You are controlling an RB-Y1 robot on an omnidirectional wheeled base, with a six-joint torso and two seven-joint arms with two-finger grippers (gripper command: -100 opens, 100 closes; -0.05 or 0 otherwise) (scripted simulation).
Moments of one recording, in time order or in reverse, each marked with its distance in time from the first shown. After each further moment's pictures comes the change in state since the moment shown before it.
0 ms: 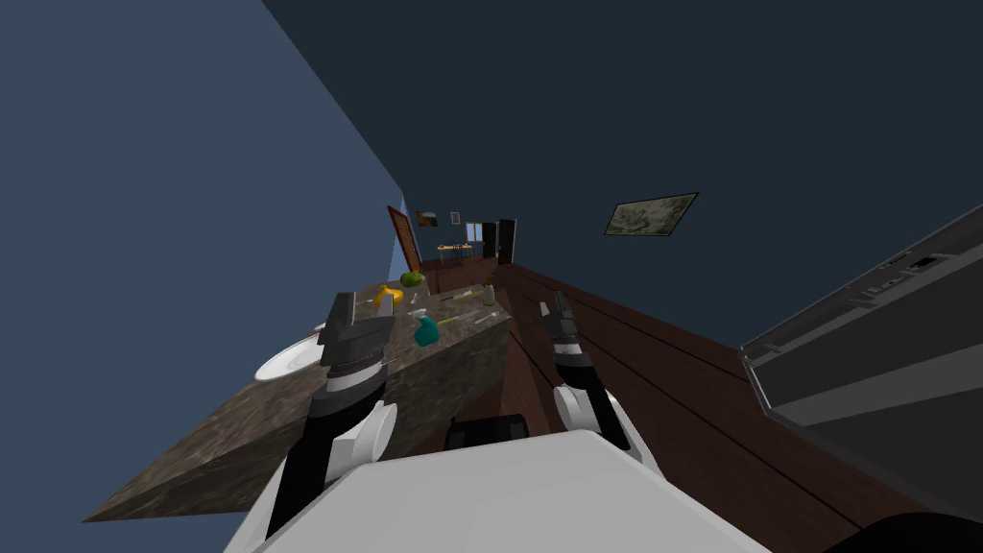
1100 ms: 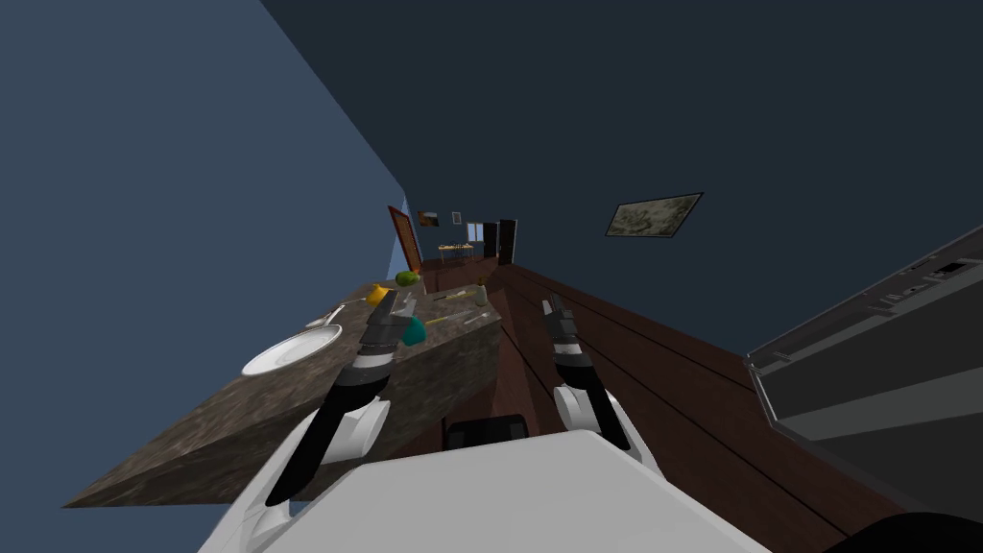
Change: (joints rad) left arm -0.072 0.229 0.001 0.078 0.029 0.224 0.038; right arm 0.000 0.000 0.000 0.000 0.000 0.000 0.000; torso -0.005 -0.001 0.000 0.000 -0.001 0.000
